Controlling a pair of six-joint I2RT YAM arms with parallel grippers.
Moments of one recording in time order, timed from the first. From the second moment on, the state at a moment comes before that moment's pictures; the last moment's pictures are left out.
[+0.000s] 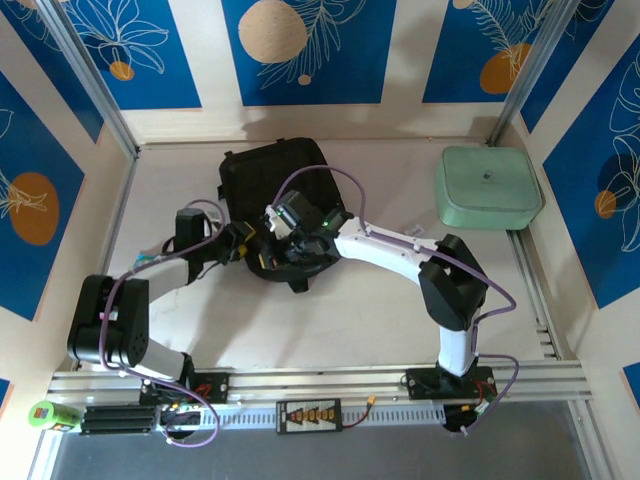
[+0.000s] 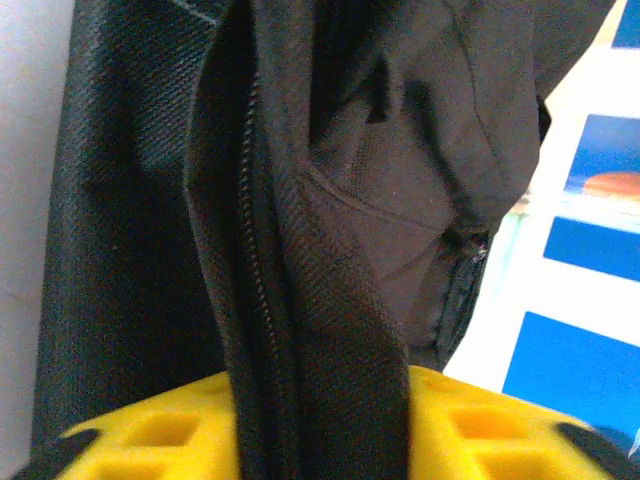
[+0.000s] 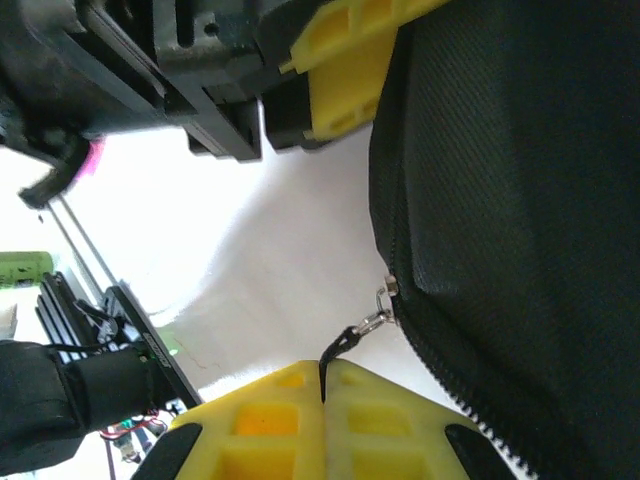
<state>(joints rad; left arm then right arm) -0.12 1.48 0.62 0.19 0.60 -1.17 0.90 1.87 1.46 -0.51 -0.39 0.55</state>
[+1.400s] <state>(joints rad) -0.15 1.67 0.85 0.08 0.67 -1.03 0.80 1.52 1.06 -0.41 -0.20 0.69</state>
